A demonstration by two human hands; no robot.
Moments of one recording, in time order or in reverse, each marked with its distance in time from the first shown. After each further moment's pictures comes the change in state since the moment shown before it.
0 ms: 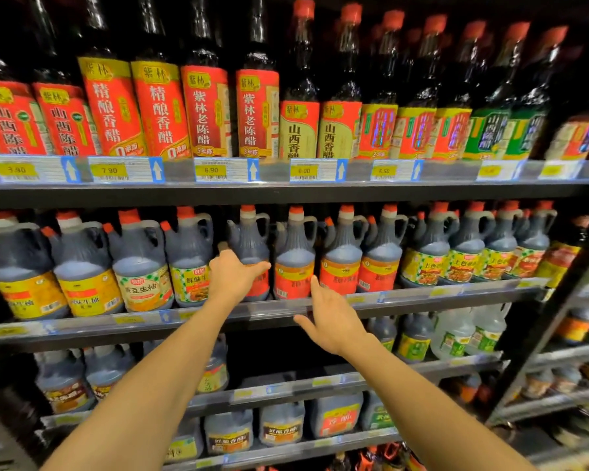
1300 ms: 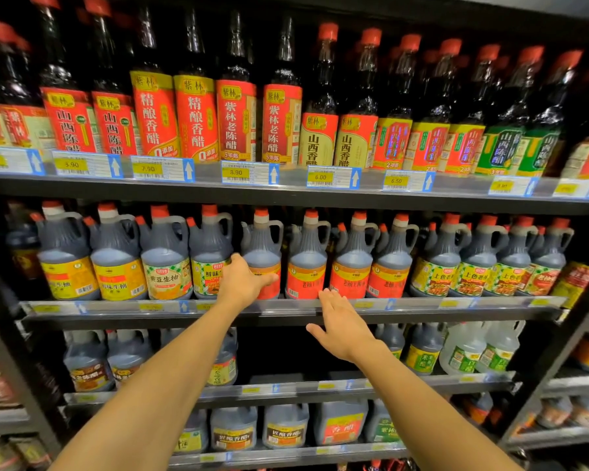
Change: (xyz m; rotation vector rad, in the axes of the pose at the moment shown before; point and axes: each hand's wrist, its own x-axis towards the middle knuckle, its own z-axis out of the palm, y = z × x) left_hand -0.020 -0.011 -0.011 -0.009 -0.095 -0.068; right_hand -0.013 0.001 -0.002 -0.033 -0.114 -0.059
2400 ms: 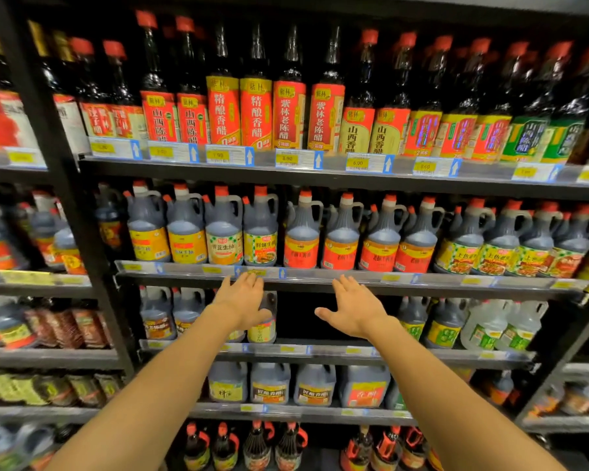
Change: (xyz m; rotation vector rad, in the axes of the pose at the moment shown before) left_hand -0.101 -0.069 -0.081 1.086 -0.406 0.298; right_hand -0.051 -0.071 -0.020 -0.113 -0.160 0.018
